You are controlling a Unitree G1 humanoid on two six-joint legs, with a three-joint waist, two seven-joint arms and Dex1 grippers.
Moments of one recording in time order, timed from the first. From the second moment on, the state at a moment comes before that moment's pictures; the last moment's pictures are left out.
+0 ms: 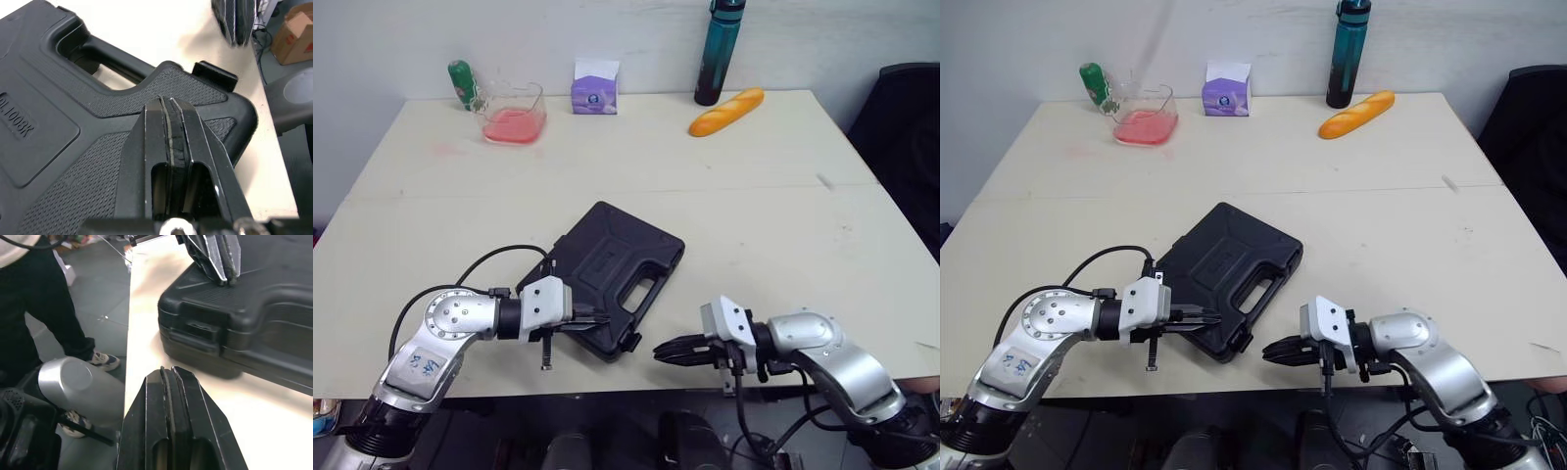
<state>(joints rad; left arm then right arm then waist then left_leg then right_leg) -0.17 0.75 -0.13 -0.37 -0.31 0.24 -1.01 -0.17 -0.66 0.27 -0.38 0.38 0.35 1.15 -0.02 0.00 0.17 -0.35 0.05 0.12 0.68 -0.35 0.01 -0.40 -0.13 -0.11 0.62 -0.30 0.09</state>
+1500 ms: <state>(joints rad) -0.17 0.76 -0.13 -0.37 -0.30 0.20 -1.01 -0.30 -0.54 0.32 -0.24 0.35 0.29 1.19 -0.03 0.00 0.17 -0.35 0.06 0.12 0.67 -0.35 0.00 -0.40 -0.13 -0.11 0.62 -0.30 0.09</state>
